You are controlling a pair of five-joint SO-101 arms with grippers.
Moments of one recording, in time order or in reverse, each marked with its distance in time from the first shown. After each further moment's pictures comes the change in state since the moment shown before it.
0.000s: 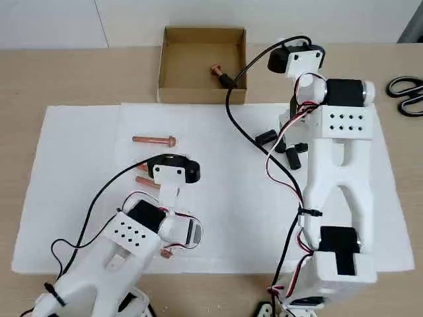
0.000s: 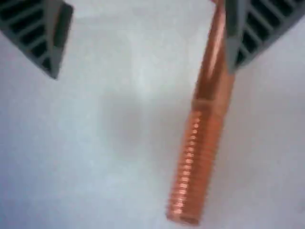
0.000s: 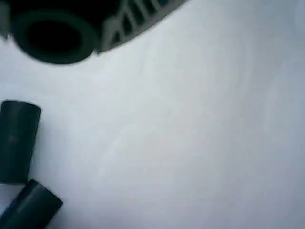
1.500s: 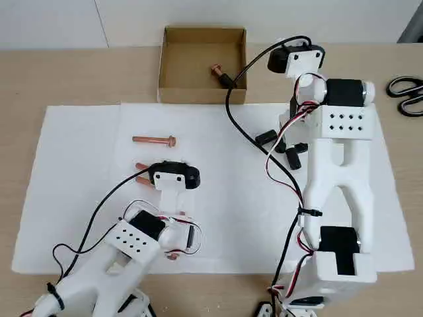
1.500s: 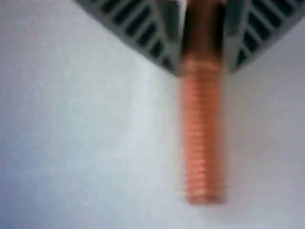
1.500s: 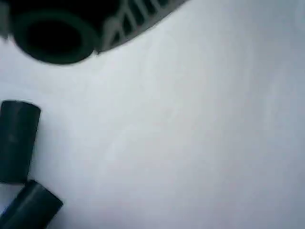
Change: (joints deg) left arm 0.4 -0.1 8.3 -10.9 0.4; right arm 0.0 0.0 0.0 0.0 0.0
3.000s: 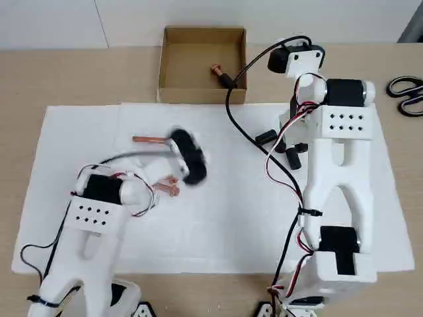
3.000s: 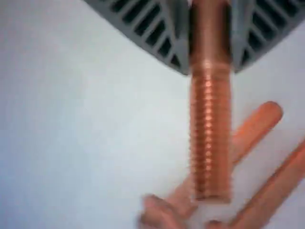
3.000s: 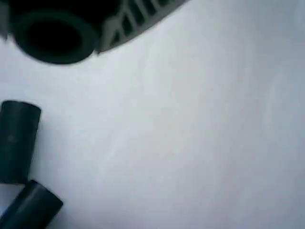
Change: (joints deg) left arm -20.3 0.4 -23.6 13.9 -82.4; right arm 0.0 0.0 0.0 0.0 0.0
